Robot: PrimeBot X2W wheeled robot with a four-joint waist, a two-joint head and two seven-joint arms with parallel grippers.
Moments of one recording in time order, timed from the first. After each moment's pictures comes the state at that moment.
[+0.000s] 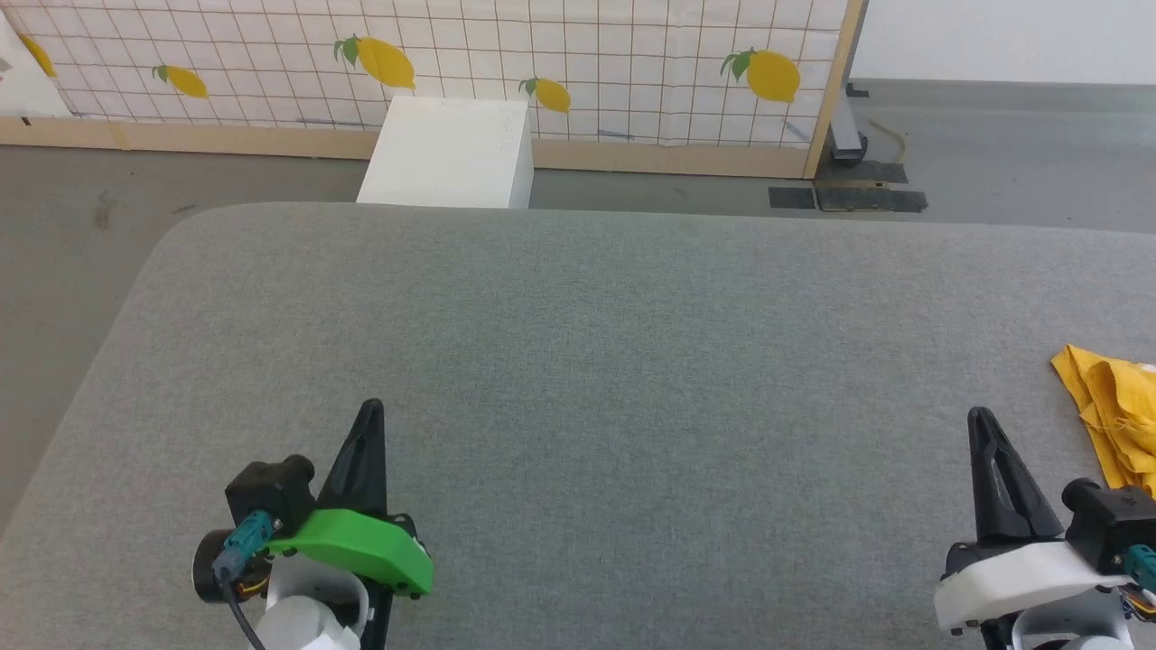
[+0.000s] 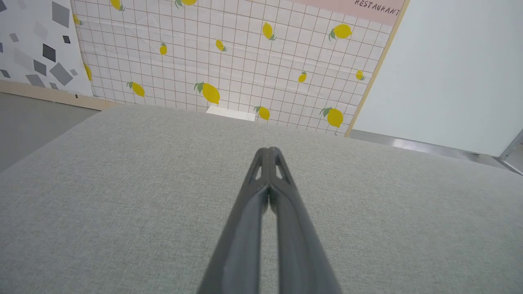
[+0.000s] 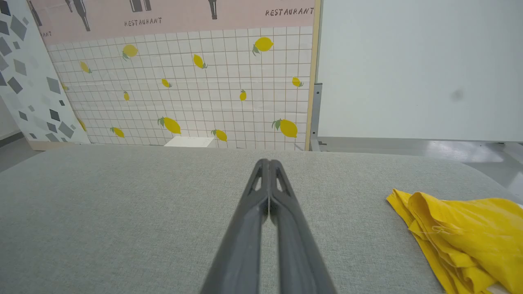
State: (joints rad) left arm -0.12 0.06 -0.05 0.28 -0.26 -0.09 -0.23; right arm 0.05 -0.05 -0.12 0.03 0.09 0.13 -0.15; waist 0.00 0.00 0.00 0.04
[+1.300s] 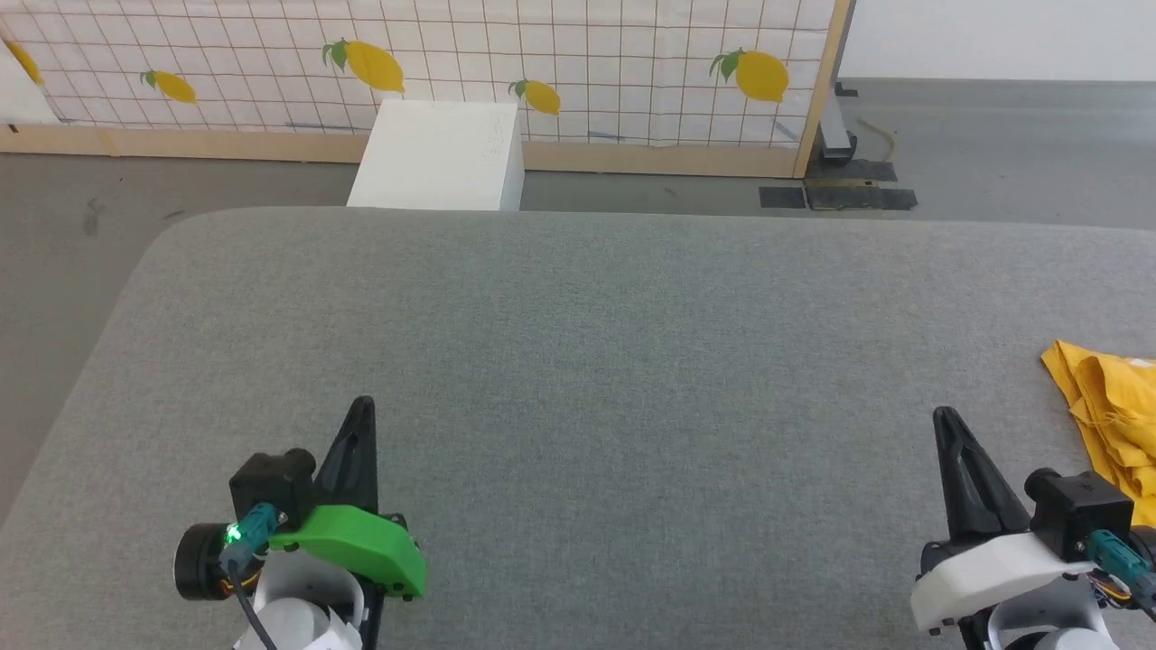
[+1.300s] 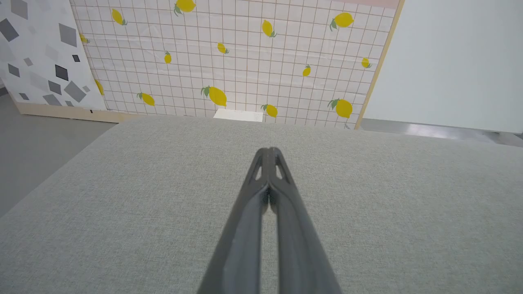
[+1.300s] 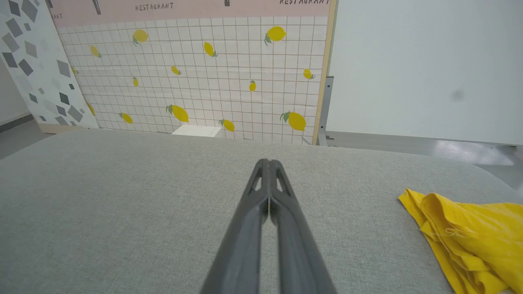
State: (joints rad) left arm -0.09 0.06 -0.03 0.18 -0.16 -0.06 -0.14; right arm 0.04 -0.05 -0.08 0.02 0.06 0.13 -0.09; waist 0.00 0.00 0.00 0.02
